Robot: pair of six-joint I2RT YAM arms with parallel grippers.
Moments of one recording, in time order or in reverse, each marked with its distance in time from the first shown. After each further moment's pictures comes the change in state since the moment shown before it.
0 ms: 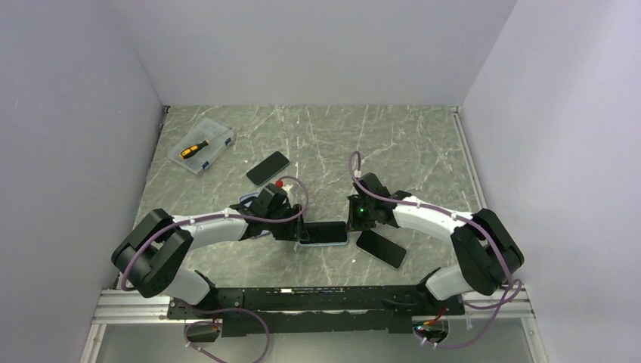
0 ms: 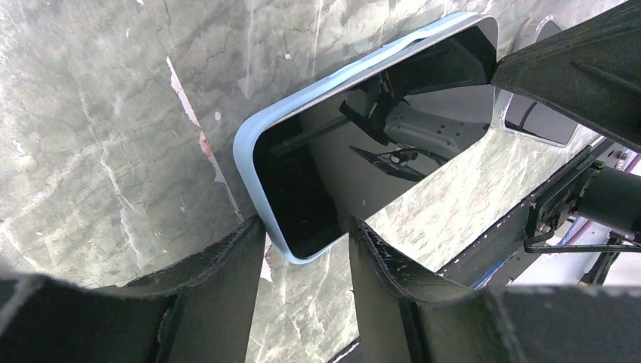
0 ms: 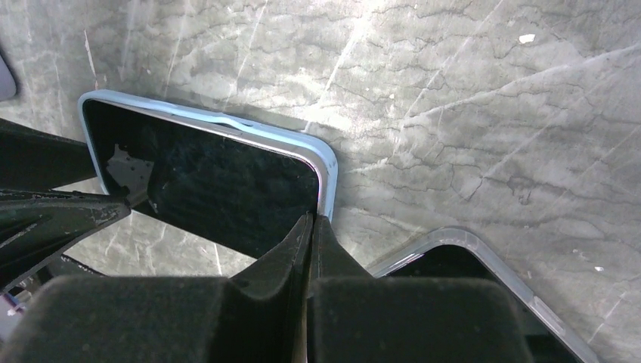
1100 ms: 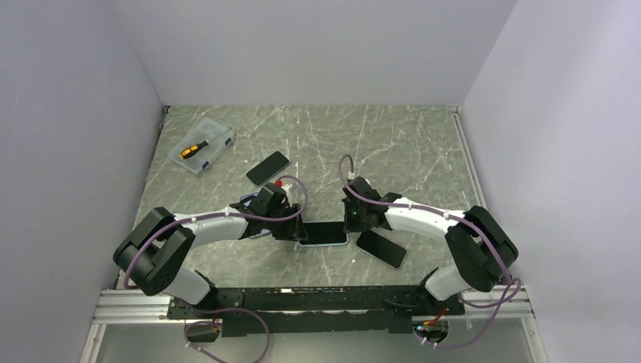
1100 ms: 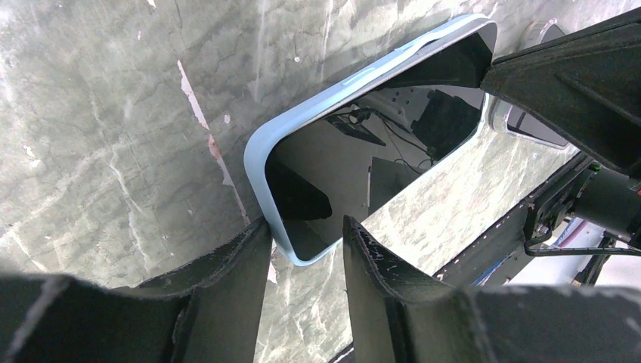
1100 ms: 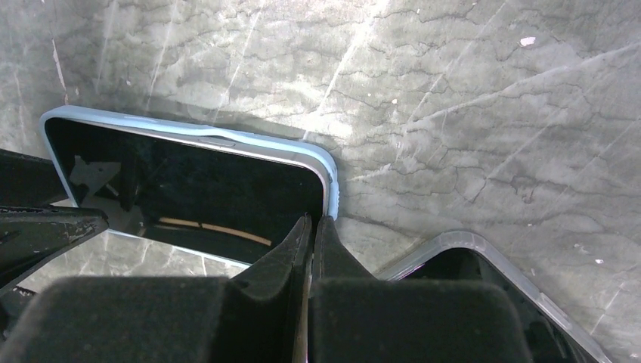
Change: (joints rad) left arm 0.015 0.019 0.002 0.009 0.024 -0.001; right arm 0.090 0.071 0.011 0.011 0.127 0.042
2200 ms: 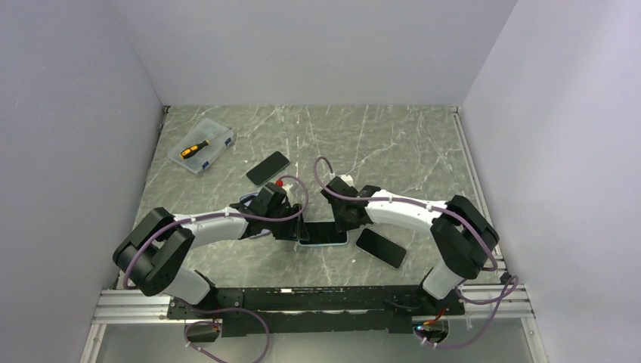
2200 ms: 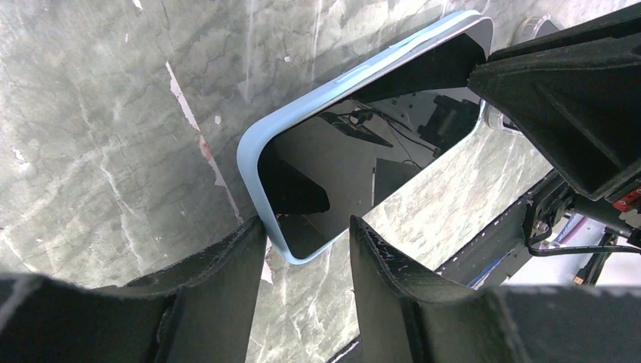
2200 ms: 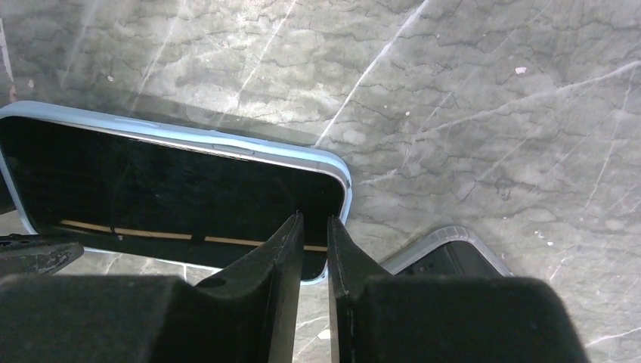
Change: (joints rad) left arm -0.002 -0.005 0.003 -0.004 0.001 0.012; right arm 0.120 0.100 0.216 -0.226 0.216 -0.065
